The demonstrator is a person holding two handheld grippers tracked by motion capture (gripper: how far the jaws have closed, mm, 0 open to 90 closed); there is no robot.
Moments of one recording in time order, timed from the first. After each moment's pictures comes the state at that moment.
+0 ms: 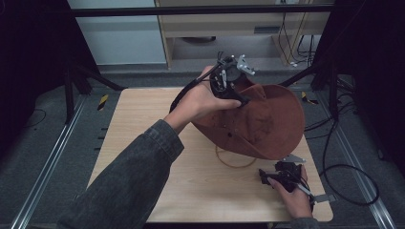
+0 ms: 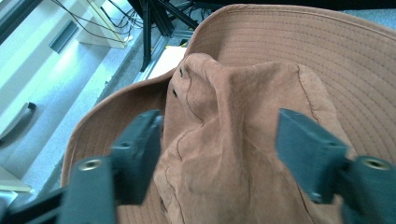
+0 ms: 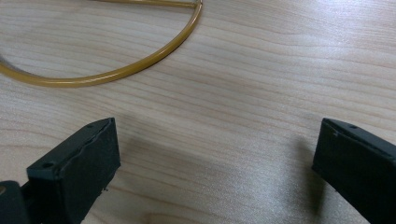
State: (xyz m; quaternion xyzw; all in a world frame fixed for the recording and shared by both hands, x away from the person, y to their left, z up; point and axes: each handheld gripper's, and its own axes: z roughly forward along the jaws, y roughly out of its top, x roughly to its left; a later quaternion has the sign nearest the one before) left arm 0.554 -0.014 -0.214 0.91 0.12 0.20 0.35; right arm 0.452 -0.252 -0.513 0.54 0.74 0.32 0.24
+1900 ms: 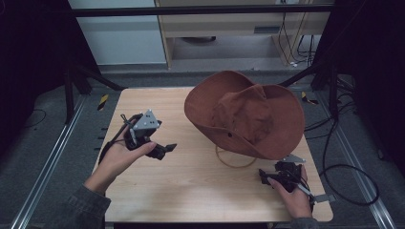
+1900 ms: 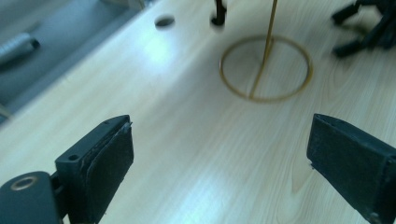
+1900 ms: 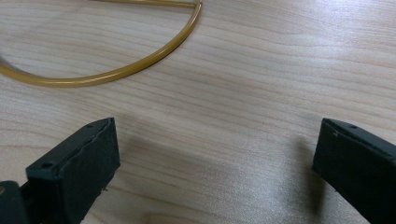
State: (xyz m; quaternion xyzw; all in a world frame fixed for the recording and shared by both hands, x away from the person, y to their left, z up) left arm 0.490 0.197 -0.350 0.88 0.23 0.18 0.38; right arm 0.452 -0.251 -0.513 0.54 0.74 0.32 0.24
